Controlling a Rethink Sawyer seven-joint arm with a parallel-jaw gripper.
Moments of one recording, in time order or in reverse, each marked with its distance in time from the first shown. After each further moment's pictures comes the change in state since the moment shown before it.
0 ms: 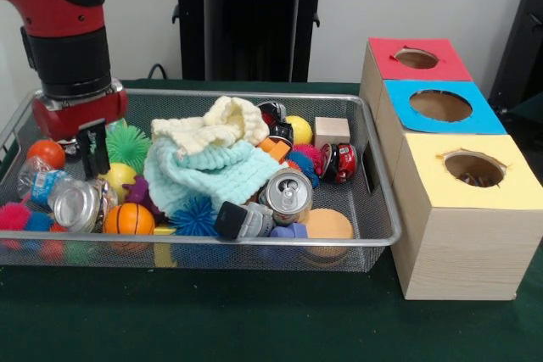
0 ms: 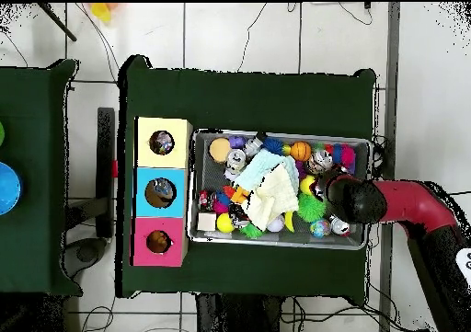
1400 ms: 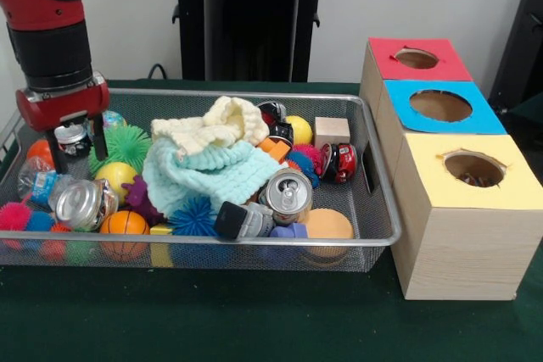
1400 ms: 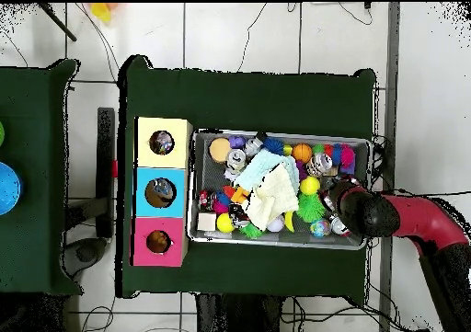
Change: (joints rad) arm -0.083 0.015 0.002 0.039 -0.012 -0.041 0.000
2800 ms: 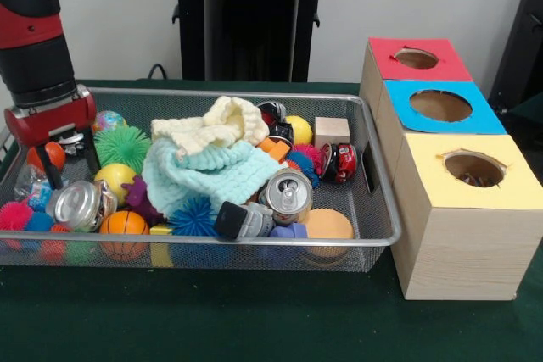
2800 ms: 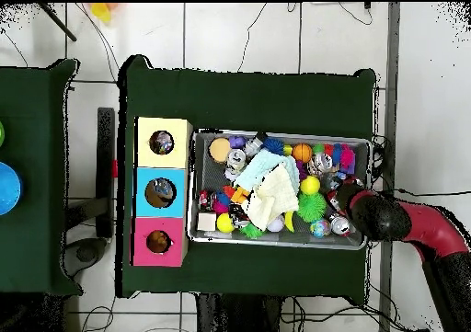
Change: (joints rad) arm -0.134 0.128 0.101 -0.028 -0.014 0.000 -0.151
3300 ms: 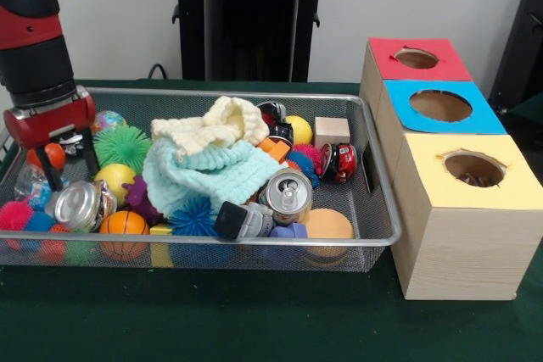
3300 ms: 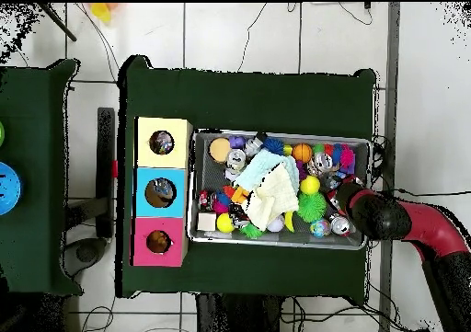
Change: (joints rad) arm -0.002 0.004 0.006 -0.002 -0.001 0.000 -0.039
